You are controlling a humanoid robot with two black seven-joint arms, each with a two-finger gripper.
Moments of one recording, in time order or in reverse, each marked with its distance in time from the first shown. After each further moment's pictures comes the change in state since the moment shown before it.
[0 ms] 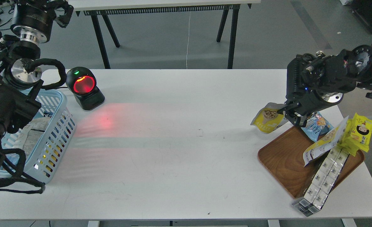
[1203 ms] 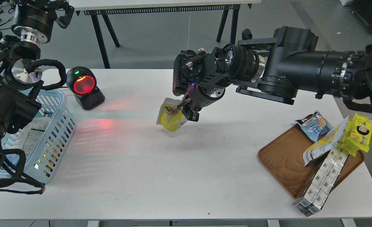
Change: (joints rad) left arm 0.001 -0.001 0.004 0.000 0.006 0.000 0.000; right arm -0.162 0.655 0.220 -0.503 0.188 0.016 0.000
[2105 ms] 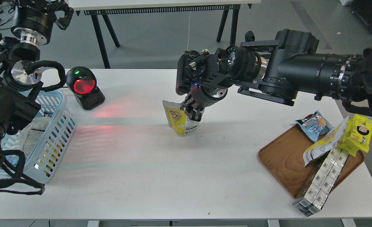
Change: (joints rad) left arm 0.007 0.003 -0.001 0.000 0.000 0.000 0.000; right arm -0.011 0.000 0.002 -0.013 0.002 -0.002 0.000
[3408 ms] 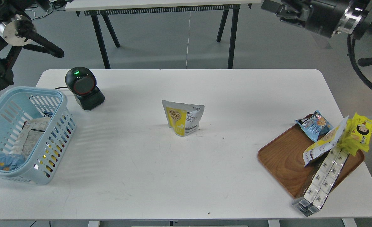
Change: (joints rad) left arm -0.162 0.204 0.131 -0.603 0.842 0.000 0.114; right arm -0.385 -0.779 0.711 0.162 1.254 0.069 0.000
